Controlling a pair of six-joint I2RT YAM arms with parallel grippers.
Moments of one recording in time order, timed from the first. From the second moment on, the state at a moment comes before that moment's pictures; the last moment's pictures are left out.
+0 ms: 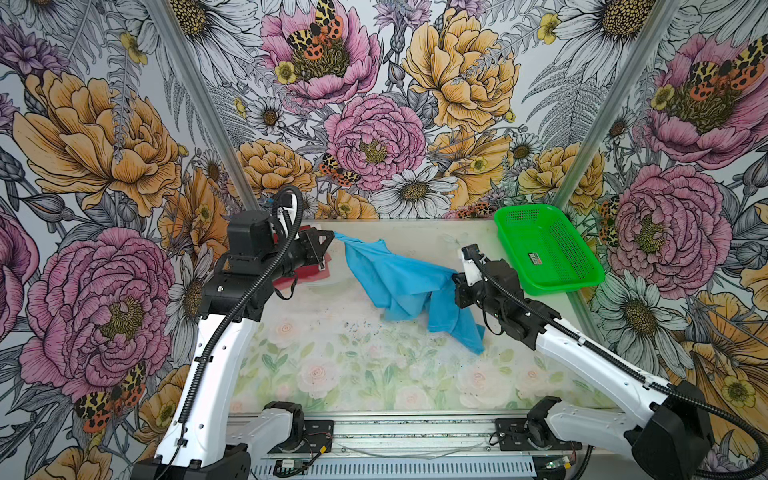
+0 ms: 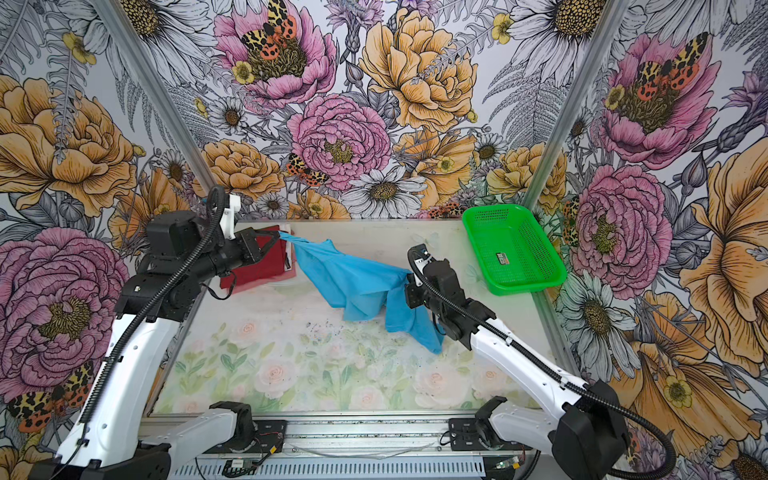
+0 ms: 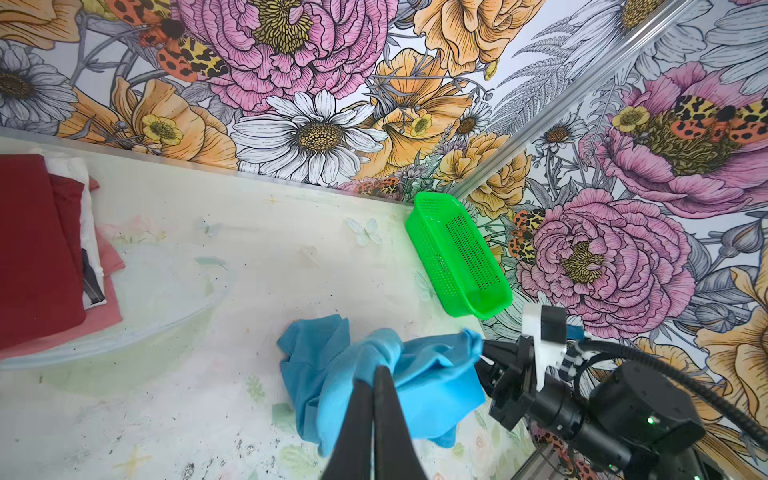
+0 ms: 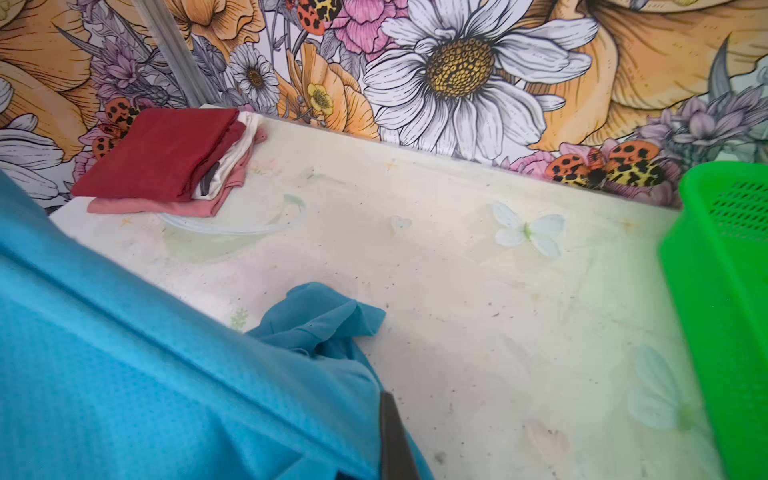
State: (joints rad) left arm -0.12 1.13 1.45 -0.68 0.46 -0.48; right arm 0.52 1.20 0.97 -0.27 0.04 0.07
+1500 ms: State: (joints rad) left arm 0.16 0.91 1.04 -0.64 0.56 -0.50; right arm 0.31 2.12 1.64 -0.39 -0.27 0.13
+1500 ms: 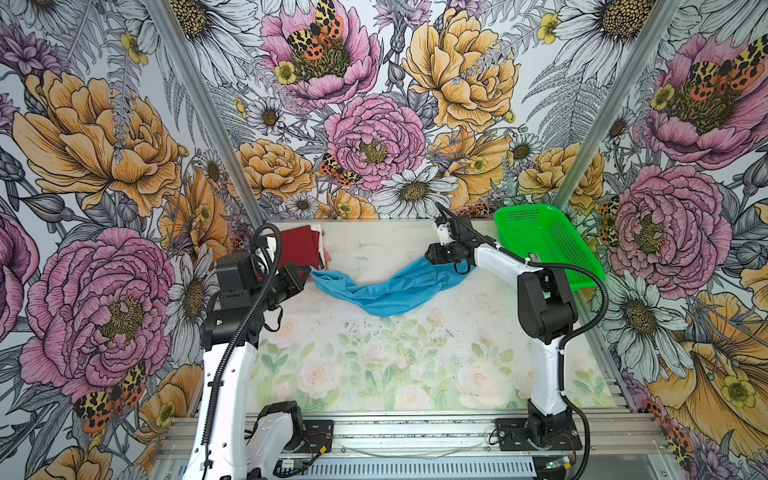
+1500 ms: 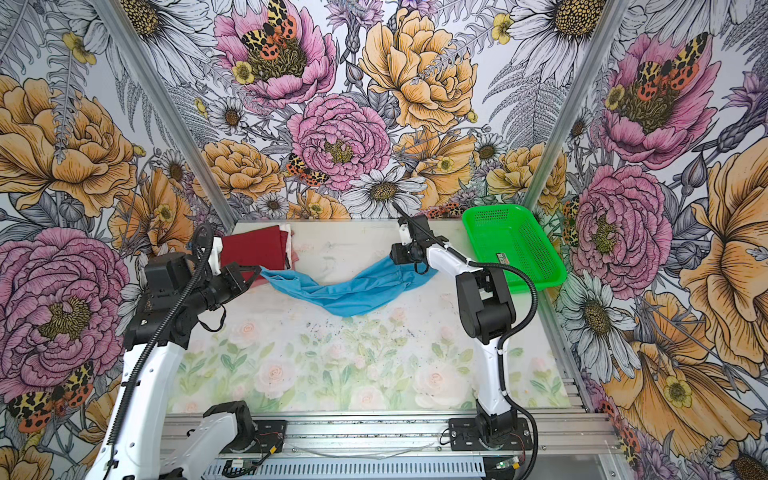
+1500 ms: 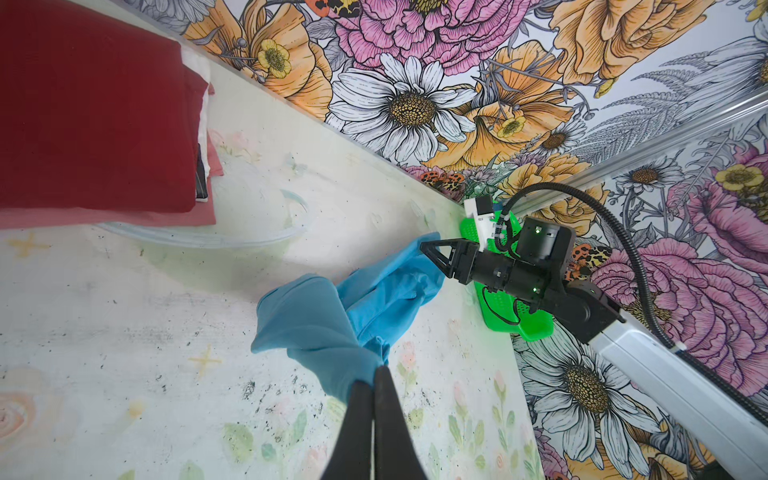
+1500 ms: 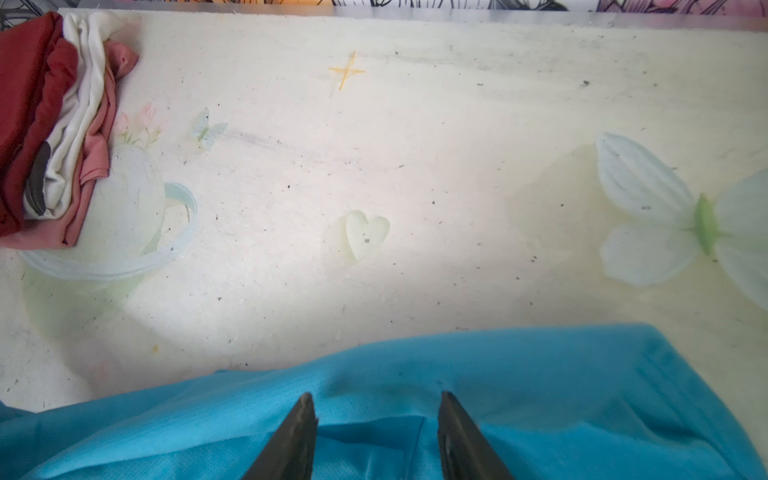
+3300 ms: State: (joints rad) left arm 0.16 0.88 1.00 -0.66 0.56 -0.48; right arm 0.29 1.88 1.37 -0.34 -0.42 0.12
